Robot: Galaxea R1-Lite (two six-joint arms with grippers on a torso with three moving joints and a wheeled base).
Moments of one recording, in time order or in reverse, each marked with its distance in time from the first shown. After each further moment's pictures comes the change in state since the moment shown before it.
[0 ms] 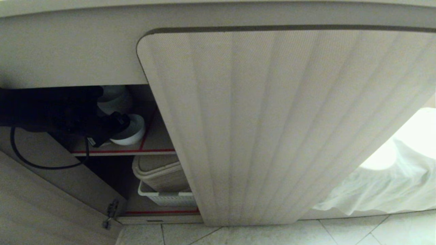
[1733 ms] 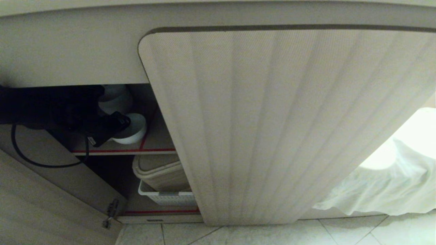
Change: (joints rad) left arm 0.000 0.009 -0.037 0.050 -0.002 -0.001; right arm 0.000 0.000 0.000 0.000 0.000 0.000
